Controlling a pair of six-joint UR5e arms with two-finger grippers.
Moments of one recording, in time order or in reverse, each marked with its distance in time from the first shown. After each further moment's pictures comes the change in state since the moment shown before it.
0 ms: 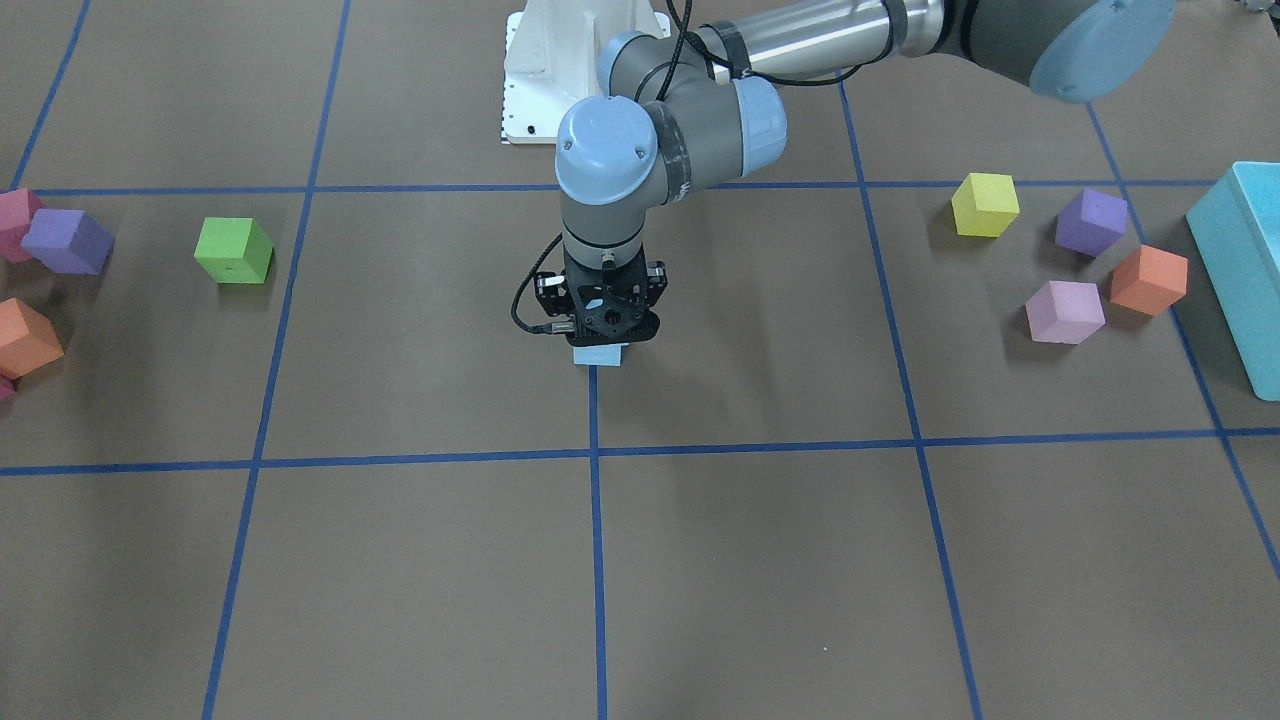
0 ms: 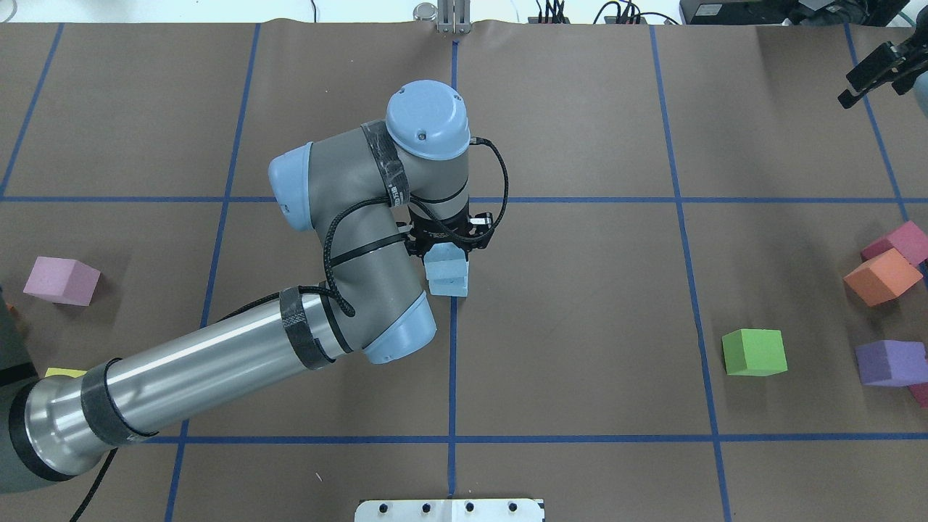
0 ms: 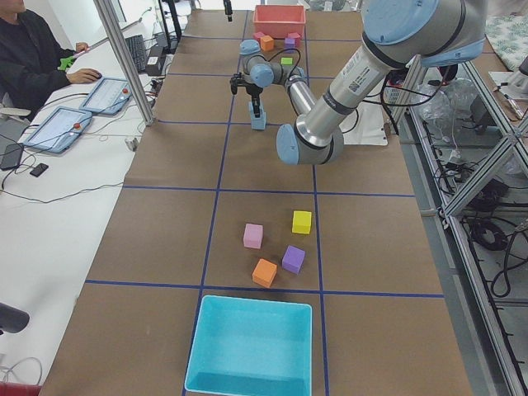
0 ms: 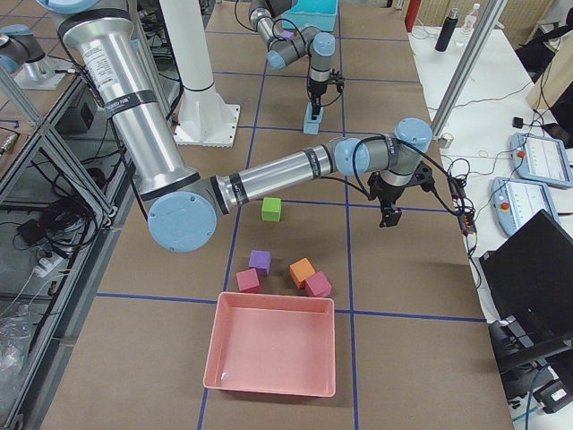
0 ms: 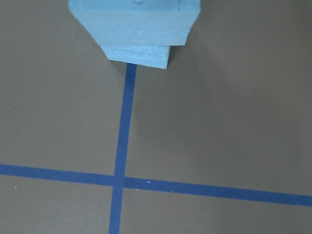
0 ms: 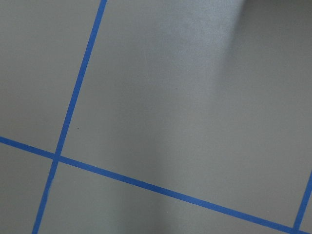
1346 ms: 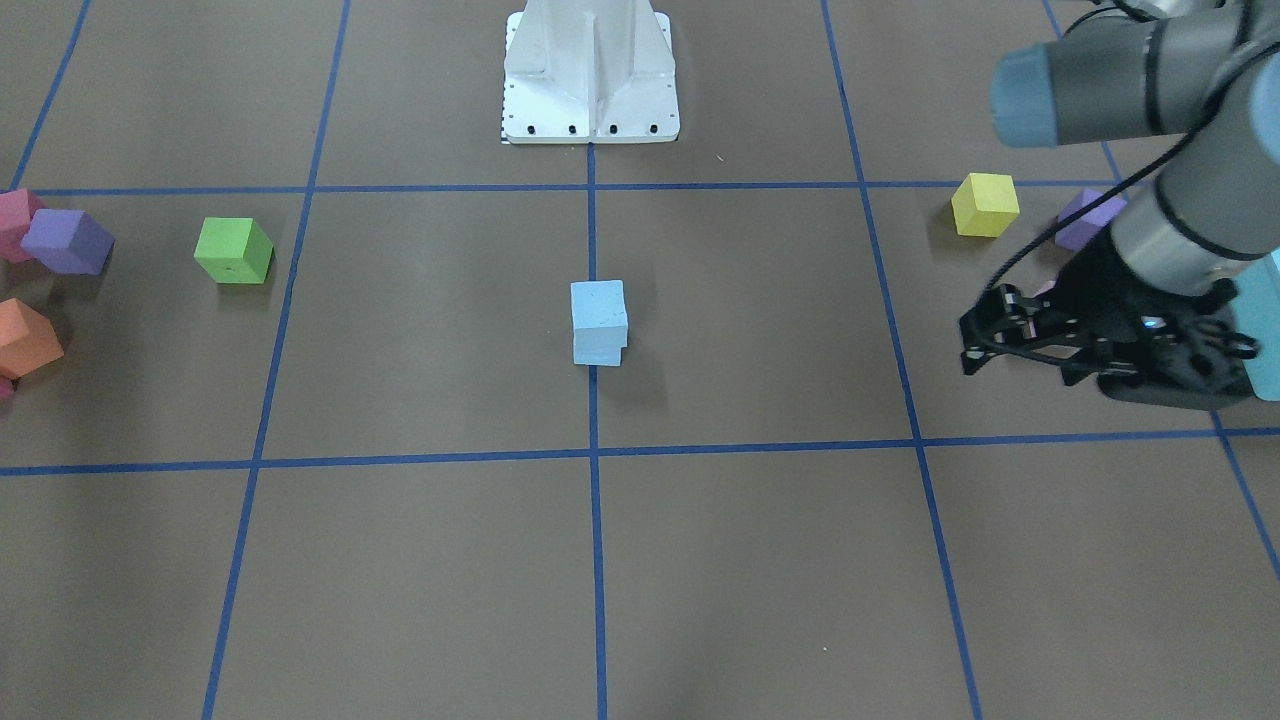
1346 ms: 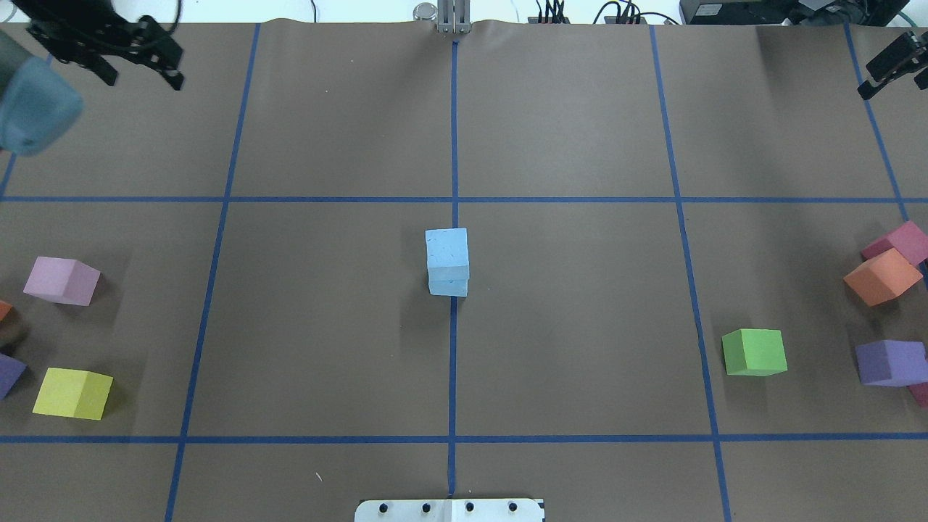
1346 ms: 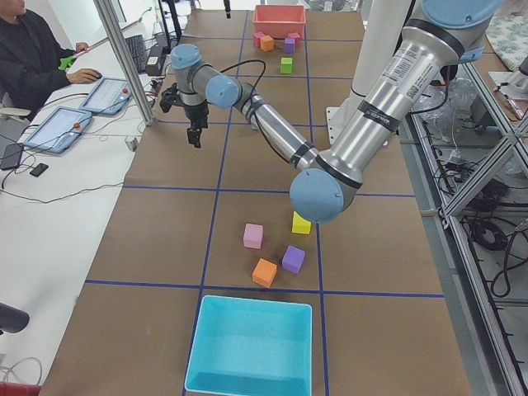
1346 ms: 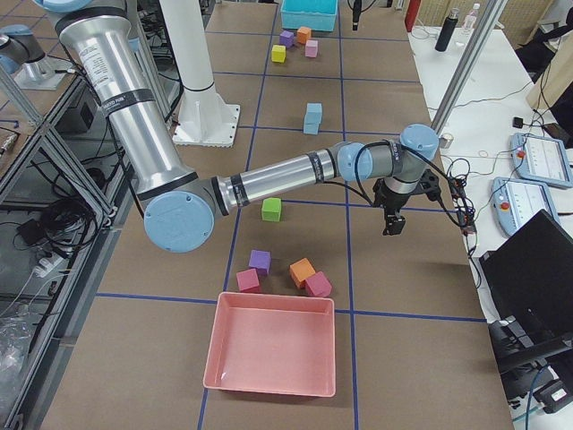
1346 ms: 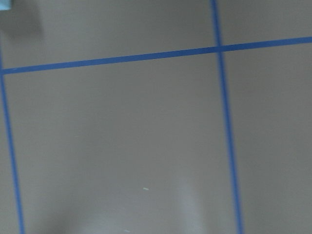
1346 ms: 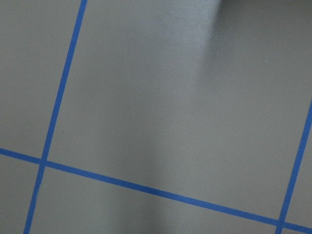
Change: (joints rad) left arm -0.642 0.424 -0.333 0.159 -0.295 0.805; right arm 0.041 0.005 -0.042 0.000 -0.003 0.018
